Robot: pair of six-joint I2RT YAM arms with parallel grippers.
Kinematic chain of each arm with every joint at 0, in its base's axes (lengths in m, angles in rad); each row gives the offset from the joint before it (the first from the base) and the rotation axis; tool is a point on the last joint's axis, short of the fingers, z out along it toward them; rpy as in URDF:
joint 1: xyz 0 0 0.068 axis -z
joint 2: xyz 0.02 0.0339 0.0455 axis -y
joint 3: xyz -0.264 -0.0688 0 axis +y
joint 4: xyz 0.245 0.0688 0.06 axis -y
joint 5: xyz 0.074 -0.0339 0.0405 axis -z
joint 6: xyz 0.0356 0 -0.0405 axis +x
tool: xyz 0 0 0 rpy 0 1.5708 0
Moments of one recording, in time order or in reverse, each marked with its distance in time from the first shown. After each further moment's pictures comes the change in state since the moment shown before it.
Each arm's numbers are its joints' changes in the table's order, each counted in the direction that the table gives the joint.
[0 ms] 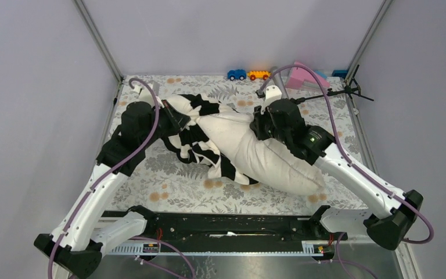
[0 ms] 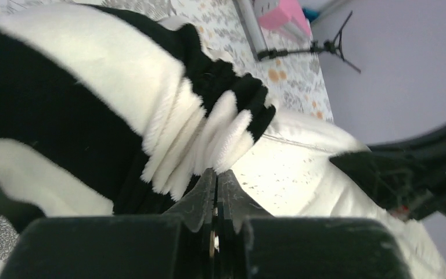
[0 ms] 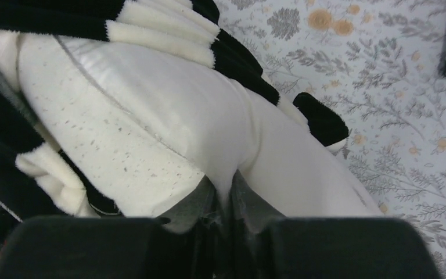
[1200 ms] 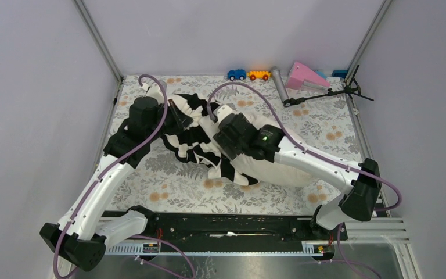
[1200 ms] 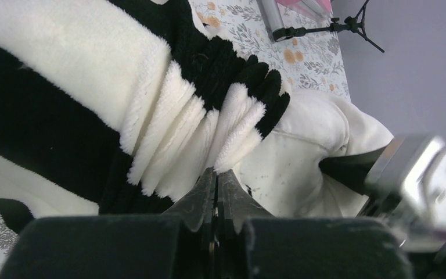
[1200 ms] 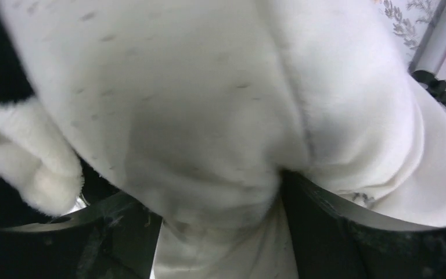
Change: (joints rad) left arm -0.027 -0.111 -0.048 -0.052 0.098 0.047; right arm -0.279 -0.352 -0.203 -0.269 0.257 -0.211
